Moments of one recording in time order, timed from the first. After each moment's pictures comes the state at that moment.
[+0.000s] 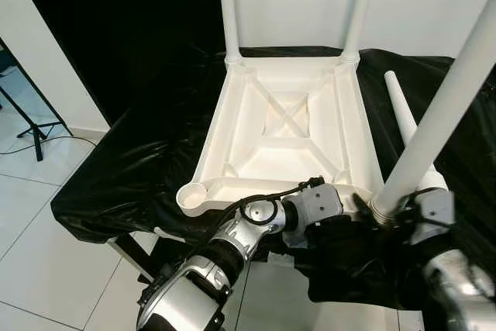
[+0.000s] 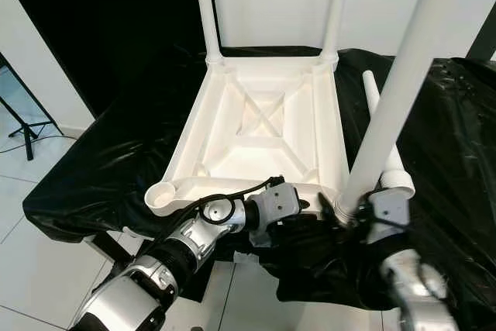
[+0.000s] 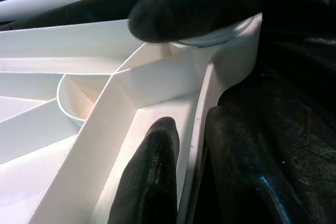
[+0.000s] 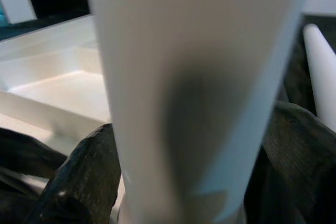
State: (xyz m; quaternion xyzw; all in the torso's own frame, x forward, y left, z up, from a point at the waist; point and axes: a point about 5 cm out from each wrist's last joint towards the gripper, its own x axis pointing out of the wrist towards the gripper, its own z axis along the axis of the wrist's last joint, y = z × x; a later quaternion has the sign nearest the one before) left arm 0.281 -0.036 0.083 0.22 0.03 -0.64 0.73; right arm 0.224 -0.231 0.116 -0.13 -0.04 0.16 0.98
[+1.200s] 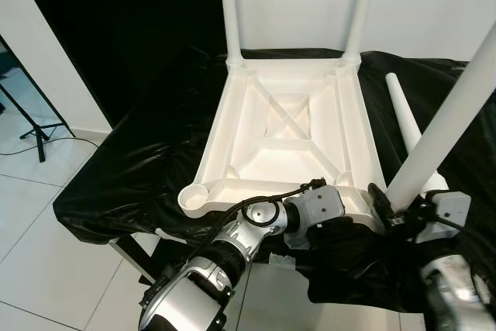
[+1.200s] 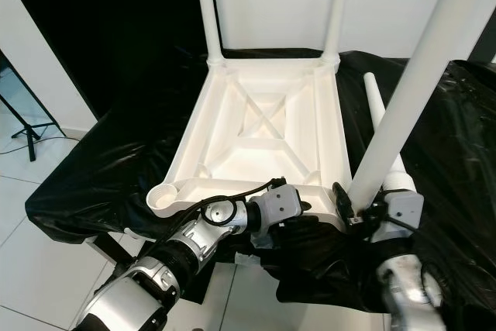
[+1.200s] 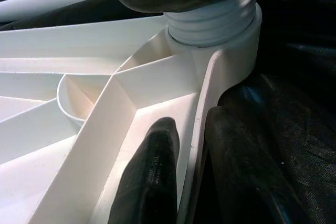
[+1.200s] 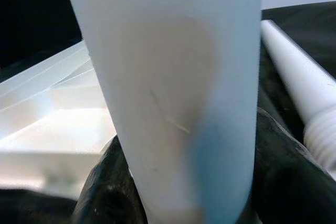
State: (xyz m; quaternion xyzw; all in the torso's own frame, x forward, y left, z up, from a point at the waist) left arm 0.281 -0.035 0.082 0.22 0.03 -0.64 0.73; right arm 0.210 -0.215 0.106 -0.03 -0.05 0.00 1.00
